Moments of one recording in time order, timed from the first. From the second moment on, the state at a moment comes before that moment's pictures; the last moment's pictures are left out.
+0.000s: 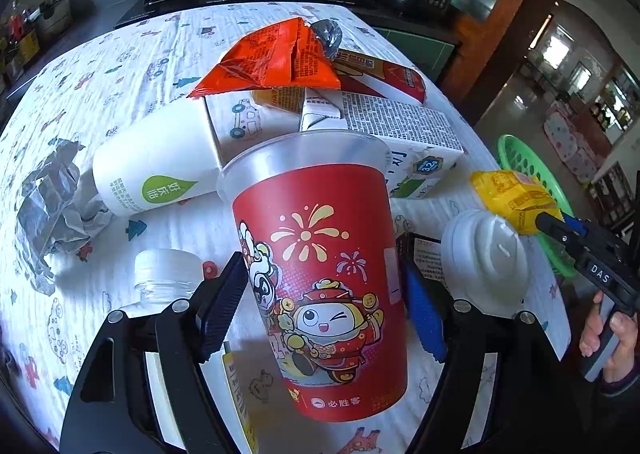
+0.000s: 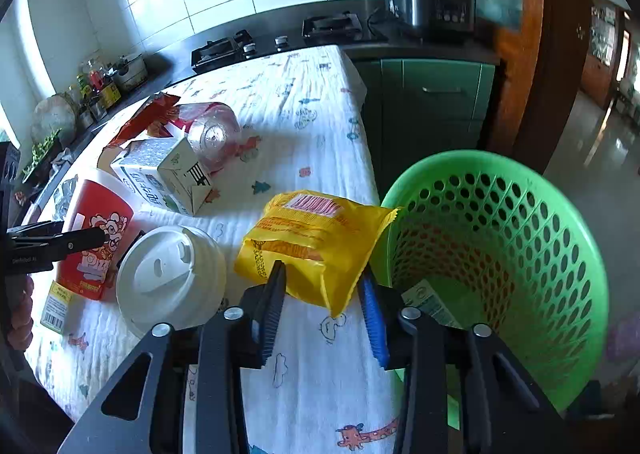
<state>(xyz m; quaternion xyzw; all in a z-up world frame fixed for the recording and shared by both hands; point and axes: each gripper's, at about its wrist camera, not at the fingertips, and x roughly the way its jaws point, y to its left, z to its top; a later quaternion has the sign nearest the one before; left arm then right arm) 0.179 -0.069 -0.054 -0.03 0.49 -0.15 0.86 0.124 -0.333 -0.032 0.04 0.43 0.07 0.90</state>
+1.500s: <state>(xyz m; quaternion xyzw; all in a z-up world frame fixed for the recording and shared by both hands) 0.170 -0.229 0.042 -0.01 0.42 -0.36 0.83 0.076 -0.446 -0.006 0.03 0.41 -0.10 0.91</state>
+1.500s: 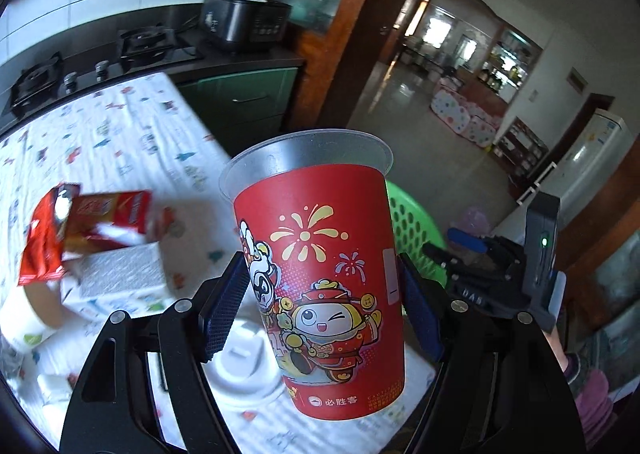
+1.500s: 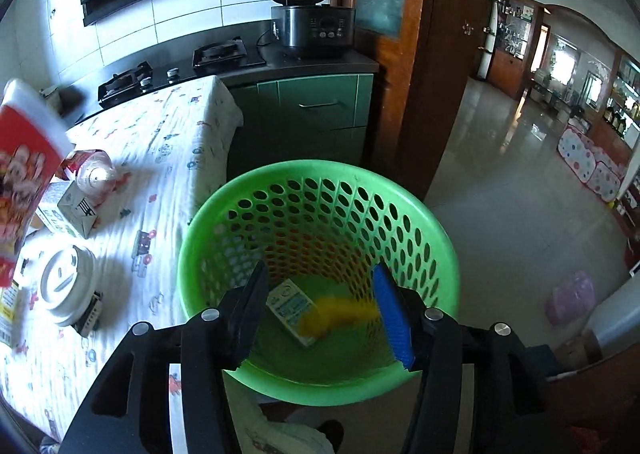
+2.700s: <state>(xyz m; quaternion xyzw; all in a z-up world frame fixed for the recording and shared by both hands) 0.171 -0.312 0.006 0.04 0.41 -0.38 0.82 0.017 -0.440 0.023 0.03 0.37 -0.08 0.93</state>
